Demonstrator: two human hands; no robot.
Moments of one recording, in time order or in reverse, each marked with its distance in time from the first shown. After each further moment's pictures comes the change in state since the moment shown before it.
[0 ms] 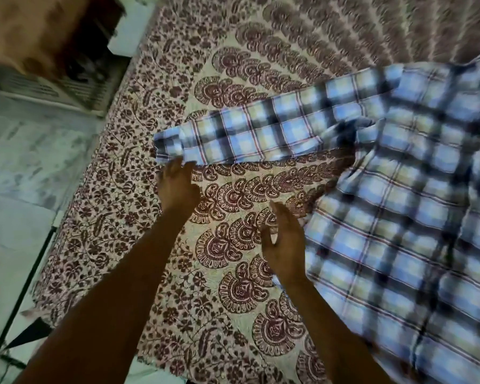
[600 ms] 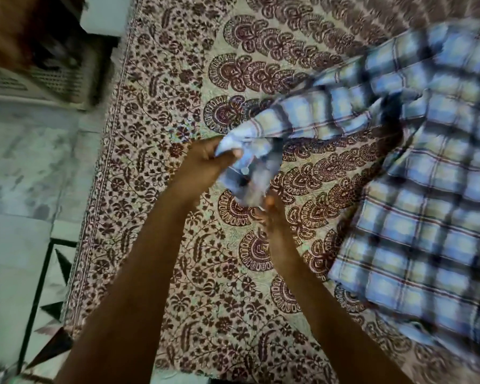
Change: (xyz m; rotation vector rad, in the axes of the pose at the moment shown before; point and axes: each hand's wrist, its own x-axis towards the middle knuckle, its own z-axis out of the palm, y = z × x) left_hand 0.038 -0.023 -0.076 -1.088 -0.486 0.134; right_hand 0.013 -0.092 0.084 0.811 -0.219 0.573
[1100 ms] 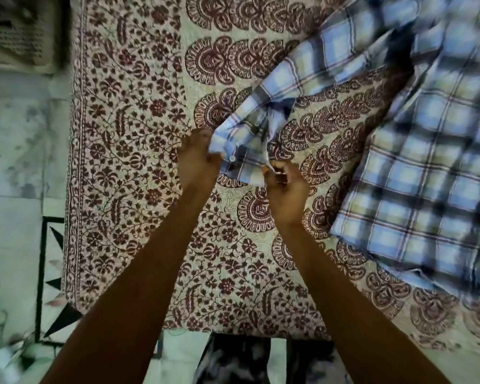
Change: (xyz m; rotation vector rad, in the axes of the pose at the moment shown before) left_hand -0.006 -0.106 0.023 0.611 0.373 -0.027; right_hand 0.018 0.043 -0.011 -0.366 0.505 -0.348
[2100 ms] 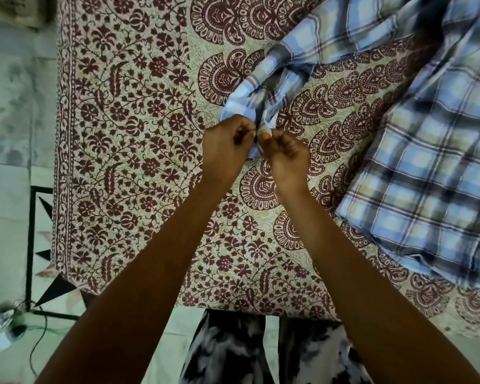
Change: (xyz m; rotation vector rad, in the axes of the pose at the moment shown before) left_hand -0.032 0.015 0.015 -0.180 -0.022 0.242; right_hand 0.004 -0.021 0.010 0.390 -0.191 0.281
